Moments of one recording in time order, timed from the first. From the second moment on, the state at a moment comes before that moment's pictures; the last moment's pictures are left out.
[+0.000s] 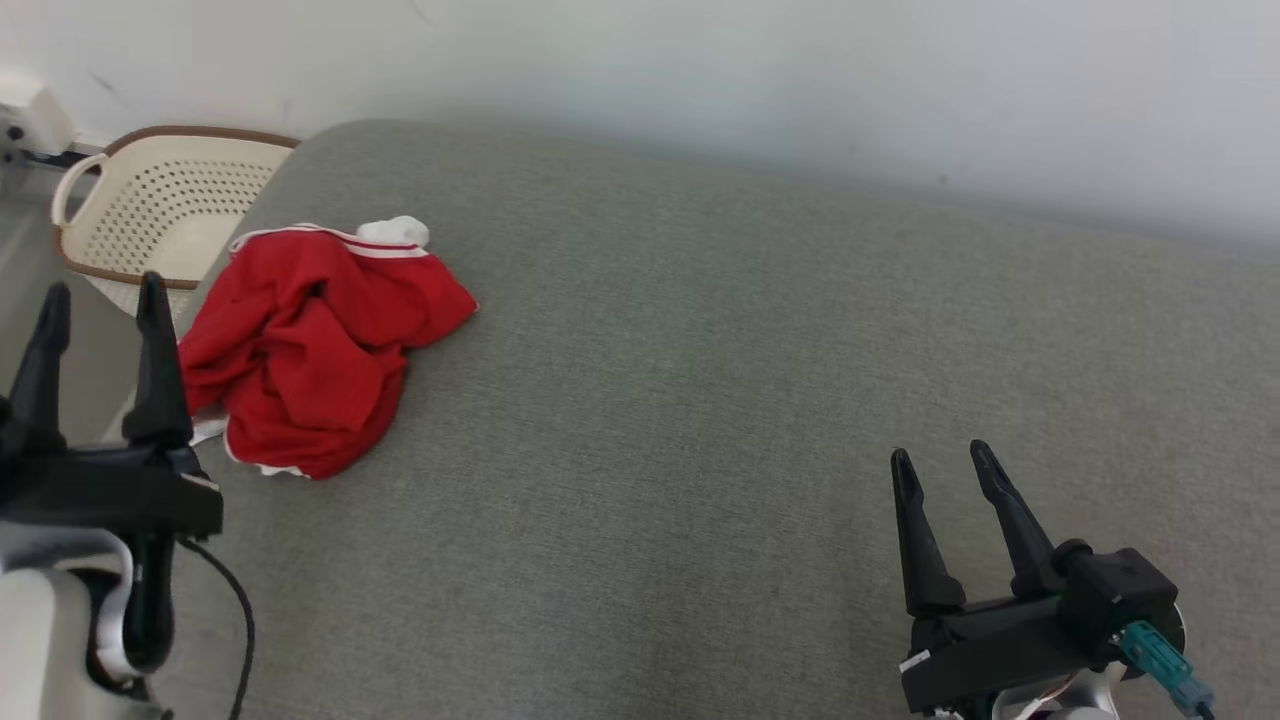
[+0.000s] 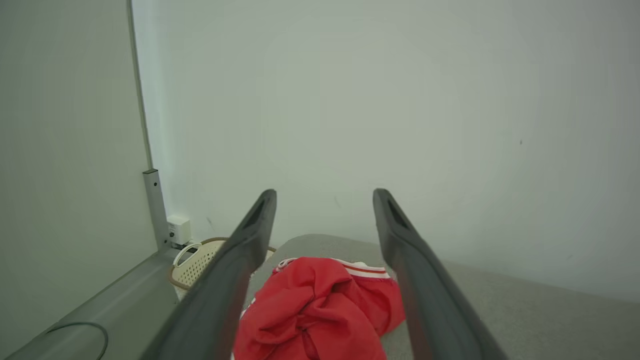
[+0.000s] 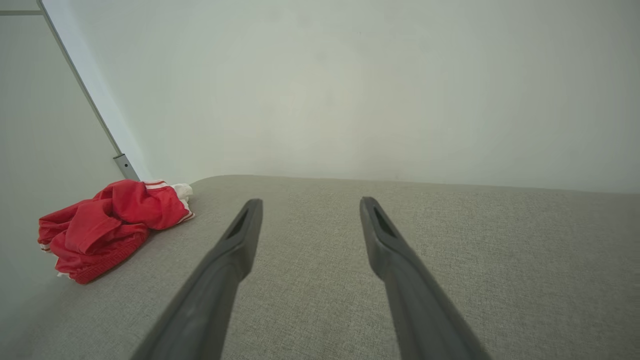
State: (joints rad) left arm -0.42 0.31 -0.02 0.00 -0.40 0.12 -0.10; right arm -0.07 -0.05 0.21 -0.06 0.13 0.13 -0.13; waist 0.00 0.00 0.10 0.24
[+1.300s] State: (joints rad) left arm -0.78 0.50 -0.04 0.71 -0.46 0.03 0.19; right arm -0.18 -0.05 0.25 0.06 0.17 0.13 -0.23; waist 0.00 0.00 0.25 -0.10
